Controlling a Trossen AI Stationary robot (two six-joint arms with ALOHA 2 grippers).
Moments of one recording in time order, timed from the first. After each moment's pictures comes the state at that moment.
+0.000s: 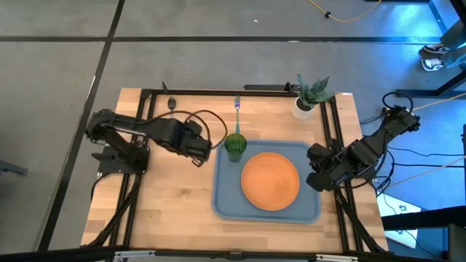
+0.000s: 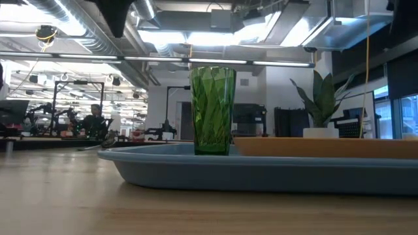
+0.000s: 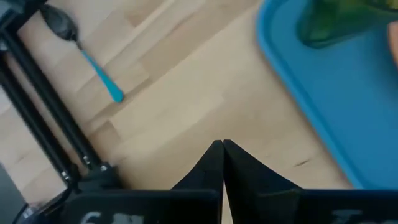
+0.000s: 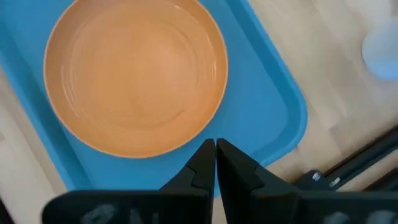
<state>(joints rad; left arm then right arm) -0.18 1.57 1.62 -1.57 -0.33 -1.15 0.64 1.17 1.21 -1.46 0.38 1.14</state>
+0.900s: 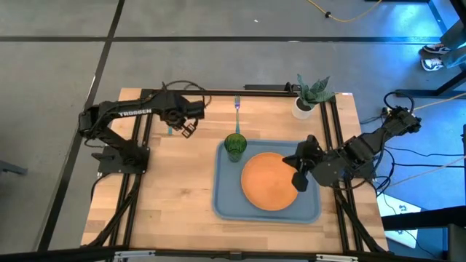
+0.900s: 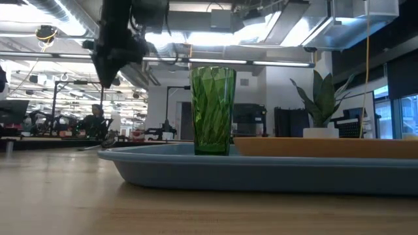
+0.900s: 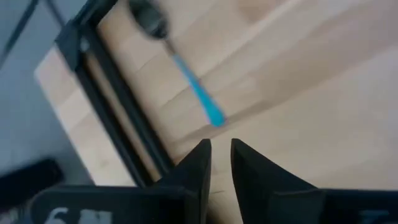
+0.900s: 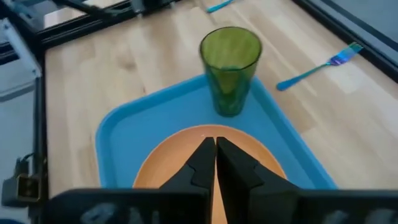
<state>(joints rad) 0.35 1.46 1.24 -1.41 -0.39 -0.69 0.57 1.17 1.21 -0.92 0.63 0.83</state>
